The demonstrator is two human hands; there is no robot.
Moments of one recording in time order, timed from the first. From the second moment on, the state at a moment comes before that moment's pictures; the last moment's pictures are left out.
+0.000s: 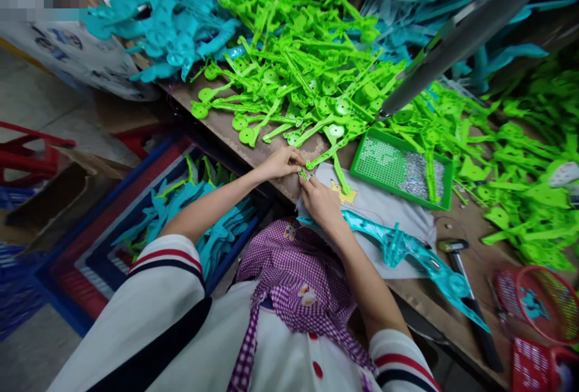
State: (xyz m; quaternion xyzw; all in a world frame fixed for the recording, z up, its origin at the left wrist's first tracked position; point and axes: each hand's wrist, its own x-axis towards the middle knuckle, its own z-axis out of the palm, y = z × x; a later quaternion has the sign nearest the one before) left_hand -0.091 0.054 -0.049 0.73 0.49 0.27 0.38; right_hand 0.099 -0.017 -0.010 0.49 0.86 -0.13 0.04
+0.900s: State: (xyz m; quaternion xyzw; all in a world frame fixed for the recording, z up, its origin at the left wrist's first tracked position) left_hand -0.064 -0.038 -0.036 0.62 0.52 0.50 0.32; right_hand 0.127 -0.017 0.004 0.52 0.69 -0.42 -0.27
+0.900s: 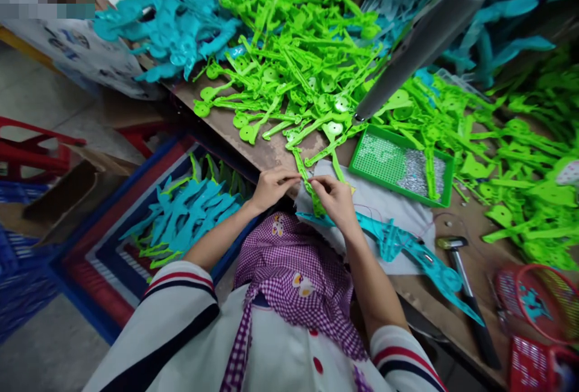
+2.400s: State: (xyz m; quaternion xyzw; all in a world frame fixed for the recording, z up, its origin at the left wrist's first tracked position) left_hand -0.034 -0.161 -0.035 0.46 0.58 0.56 0.37; right_hand 0.132 -0.110 0.001 0.37 0.82 -0.29 -0.32
